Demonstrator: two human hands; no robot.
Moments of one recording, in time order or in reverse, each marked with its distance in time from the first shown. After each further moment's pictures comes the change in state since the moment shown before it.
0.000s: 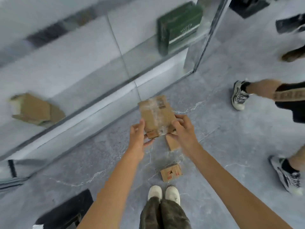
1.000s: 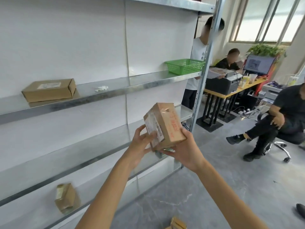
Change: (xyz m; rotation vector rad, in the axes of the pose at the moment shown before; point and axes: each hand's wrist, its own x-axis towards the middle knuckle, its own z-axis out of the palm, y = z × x) left_hand -0.339 0.316 -0.001 0.048 -0.598 0.623; right_hand -0.277 -0.372 0.029 0.258 -0.635 -0.385
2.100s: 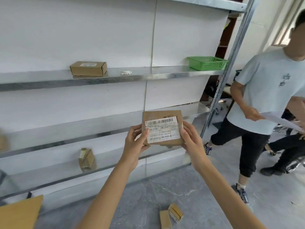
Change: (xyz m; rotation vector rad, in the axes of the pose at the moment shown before) left_hand -0.142 -0.037 0.045 -0.005 0.436 0.192; right_hand -0.099 0.009 0.001 -0.438 0.110 -0.244
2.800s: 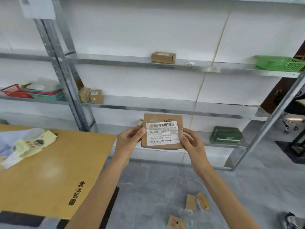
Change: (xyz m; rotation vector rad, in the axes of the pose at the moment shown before) left_hand -0.281 0.021 -0.100 0.190 0.530 0.145; right_hand -0.211 -0.019 0.079 0.073 -0.349 0.086
